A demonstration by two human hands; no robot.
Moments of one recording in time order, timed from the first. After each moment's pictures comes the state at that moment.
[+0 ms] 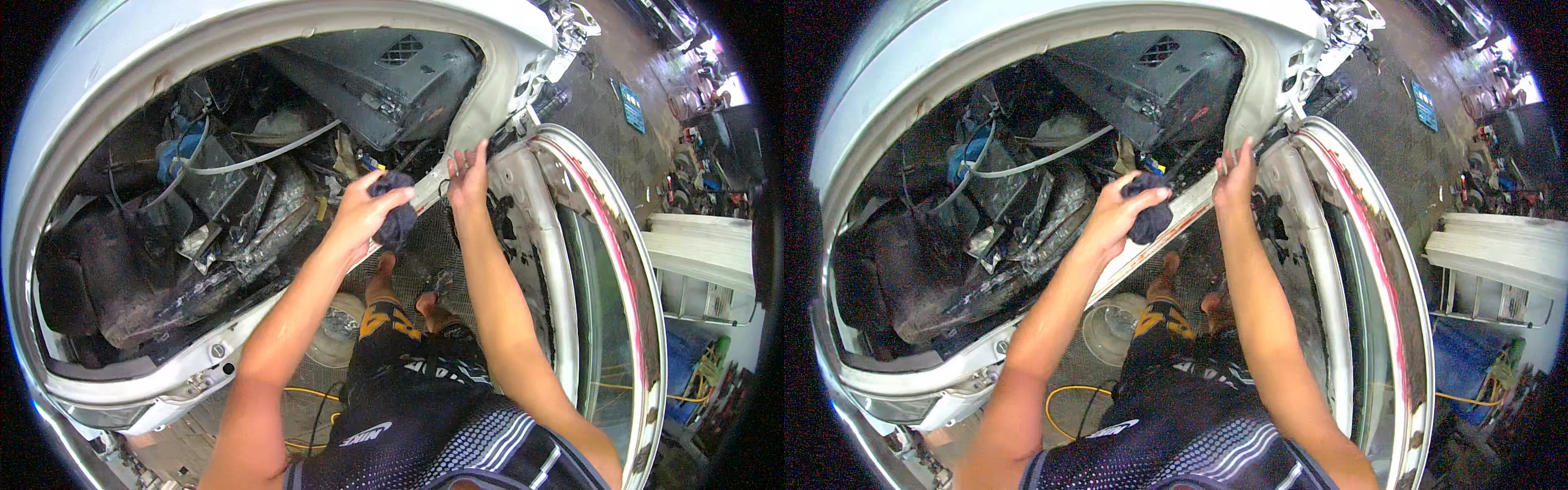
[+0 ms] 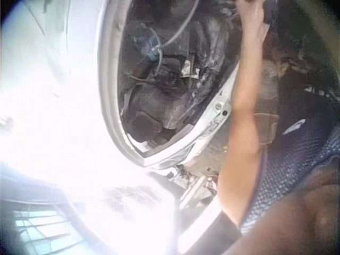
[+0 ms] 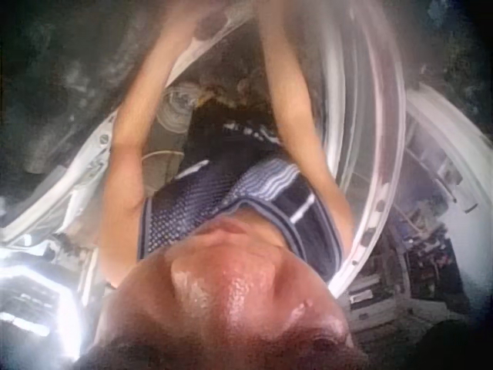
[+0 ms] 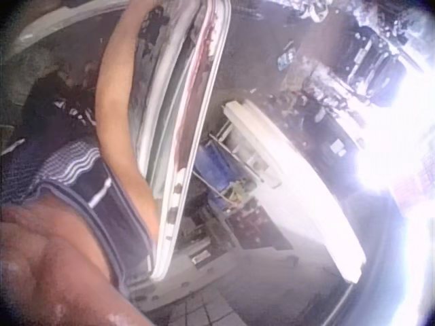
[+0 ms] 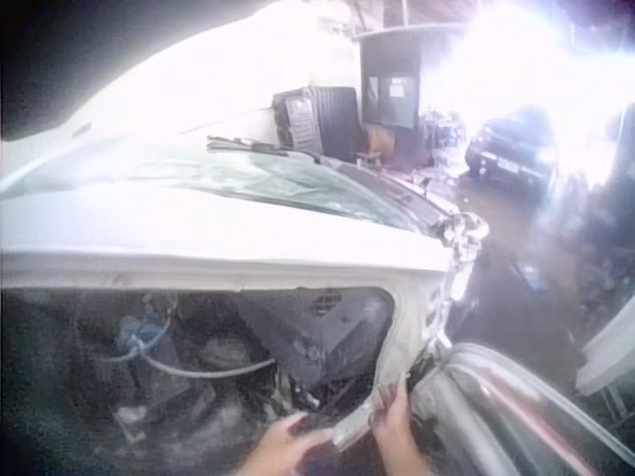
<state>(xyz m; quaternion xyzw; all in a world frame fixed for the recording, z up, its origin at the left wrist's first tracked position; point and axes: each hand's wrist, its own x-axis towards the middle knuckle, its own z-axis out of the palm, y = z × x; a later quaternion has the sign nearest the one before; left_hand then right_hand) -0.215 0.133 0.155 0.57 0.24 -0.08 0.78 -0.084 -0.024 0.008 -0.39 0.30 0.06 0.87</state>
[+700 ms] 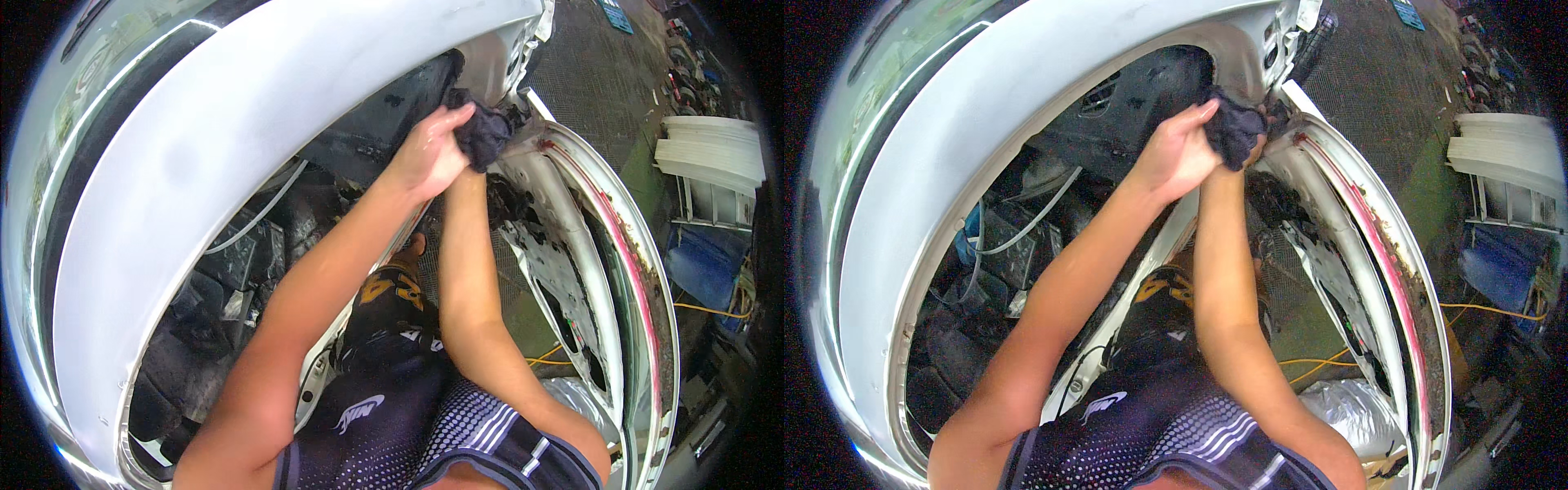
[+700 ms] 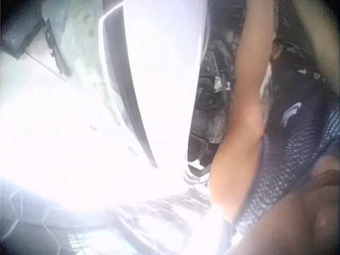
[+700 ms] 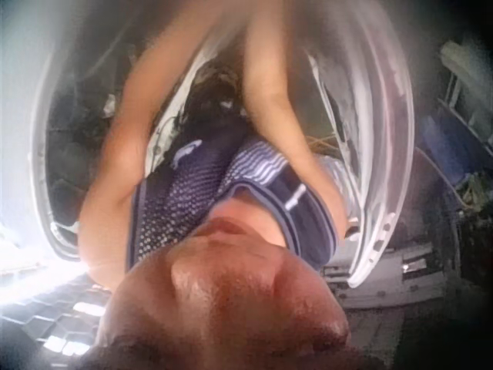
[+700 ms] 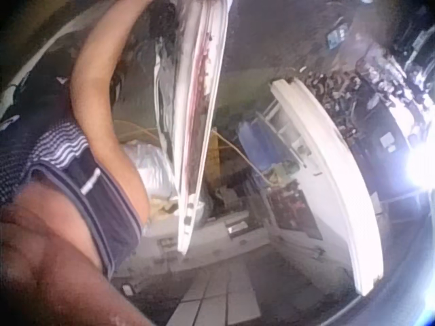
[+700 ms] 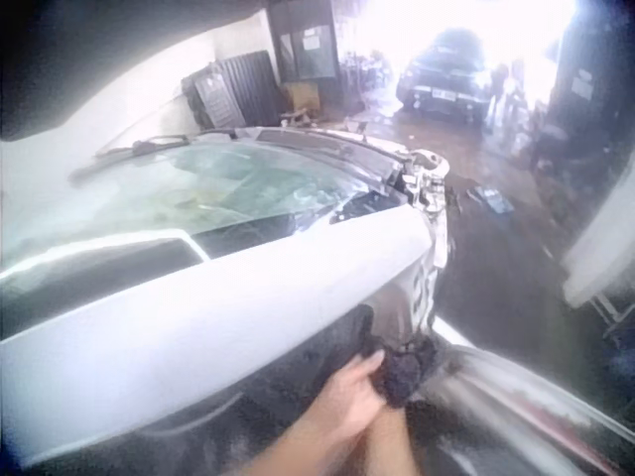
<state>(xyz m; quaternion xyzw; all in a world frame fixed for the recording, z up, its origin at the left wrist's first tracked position) -0.032 0.087 0.127 0.22 0.08 -0.27 0.93 -0.013 -0.005 -0.007 -0.10 0.36 -0.21 0.90</state>
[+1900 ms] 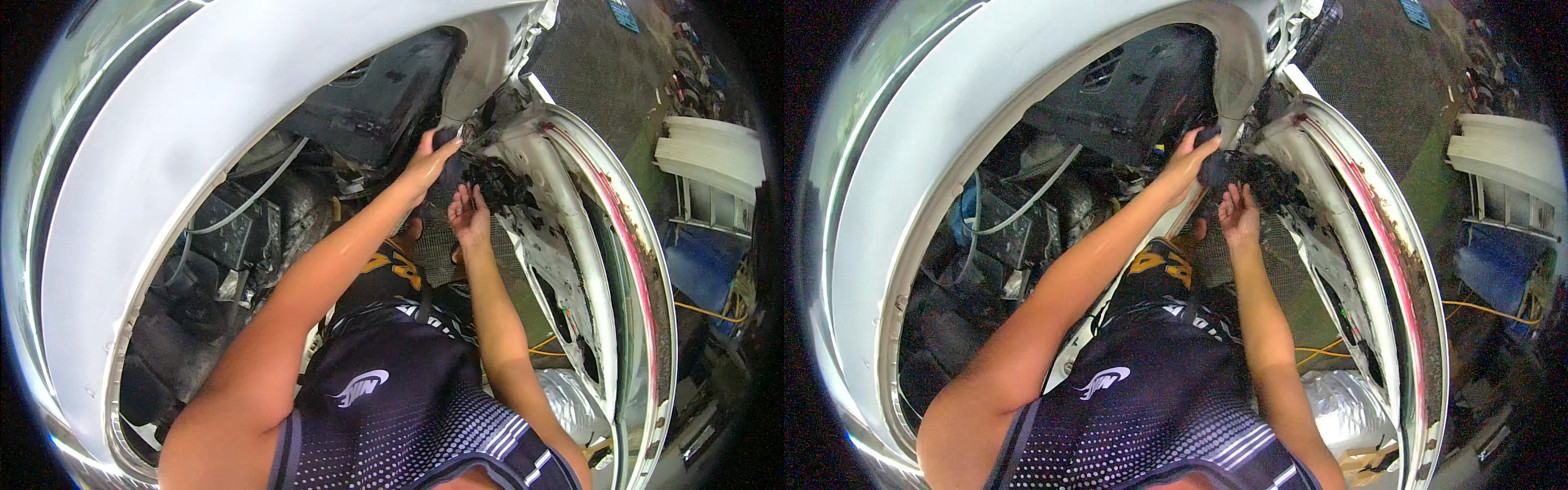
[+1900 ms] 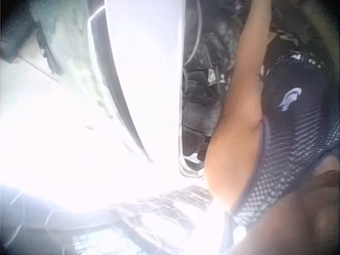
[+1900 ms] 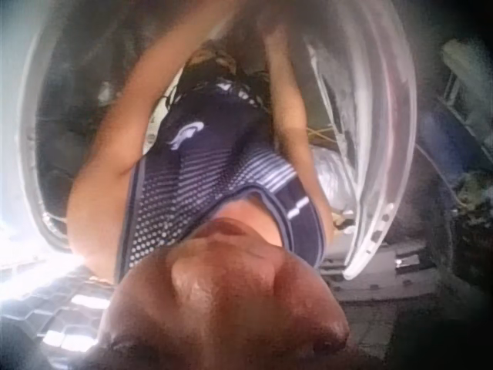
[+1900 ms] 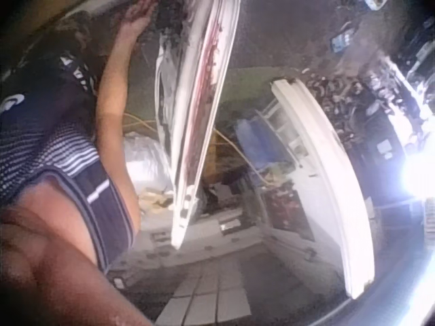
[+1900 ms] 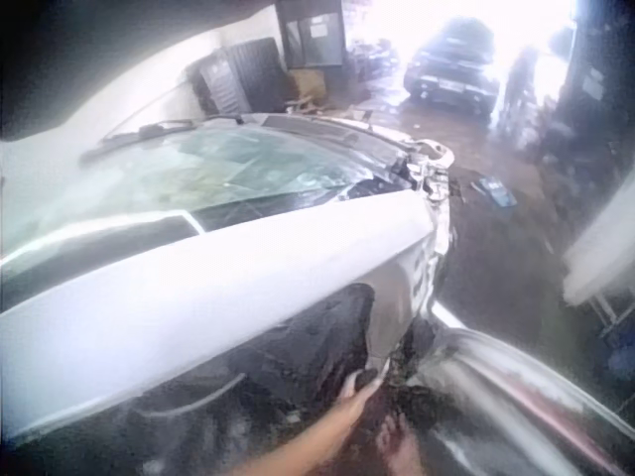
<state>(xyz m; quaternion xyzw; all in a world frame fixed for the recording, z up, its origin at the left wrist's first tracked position) -0.095 0.095 0.025 0.56 0.20 -0.26 0.76 -0.203 -0.045 -0.071 -0.17 0.50 0.08 0.84</state>
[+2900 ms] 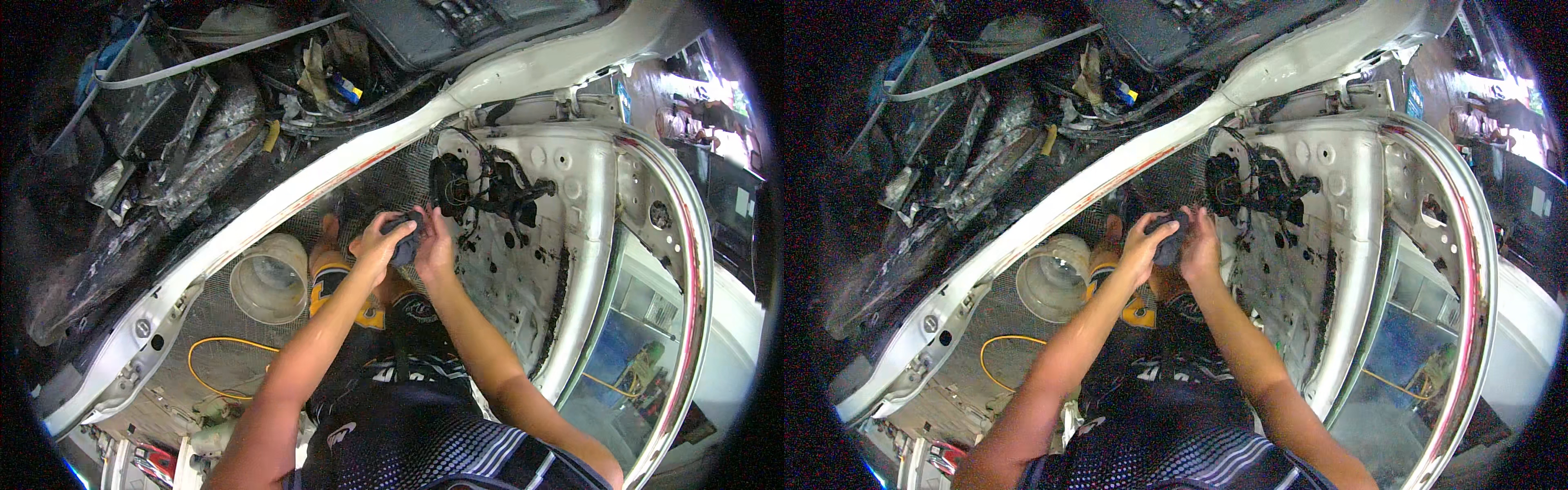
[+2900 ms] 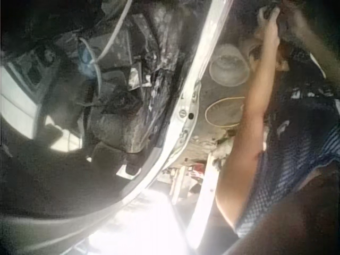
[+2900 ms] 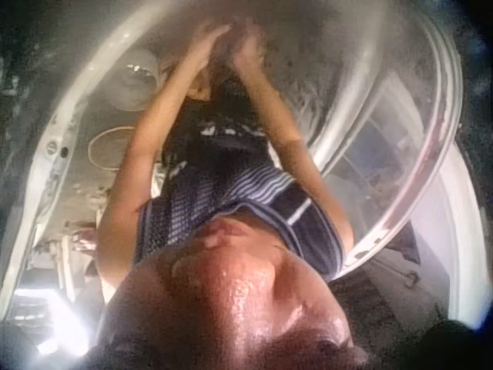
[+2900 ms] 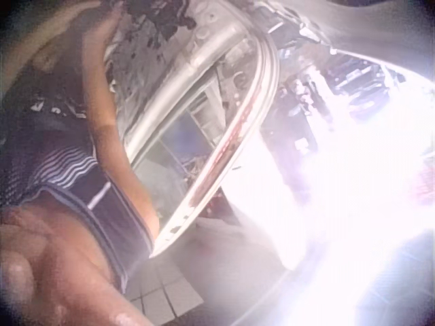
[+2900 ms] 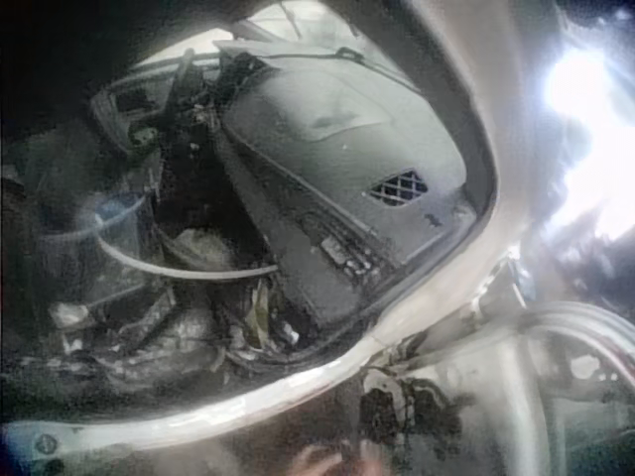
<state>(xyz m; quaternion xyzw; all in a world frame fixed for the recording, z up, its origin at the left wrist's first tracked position) -0.336 0.030 -0.095 0.35 0.42 -0.11 0.83 -0.283 -0.083 -0.087 -0.50 0.36 0.27 0.74</state>
